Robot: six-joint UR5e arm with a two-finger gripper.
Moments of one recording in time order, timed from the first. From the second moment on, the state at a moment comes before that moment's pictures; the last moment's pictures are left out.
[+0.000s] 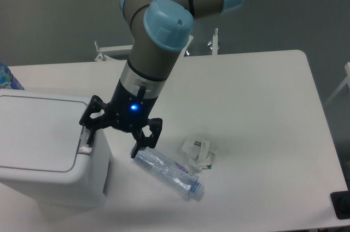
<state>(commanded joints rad) 2.30 -1.88 -1.39 -1.15 1.04 0.37</state>
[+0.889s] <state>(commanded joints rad) 2.45 -1.88 -1.40 -1.05 1.07 0.40</state>
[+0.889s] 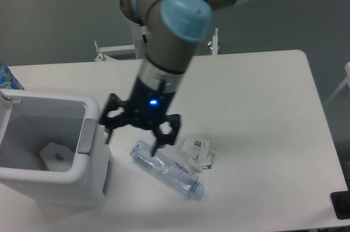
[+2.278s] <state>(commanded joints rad) 2.65 -2.03 -1.41 -1.05 1.56 1.23</state>
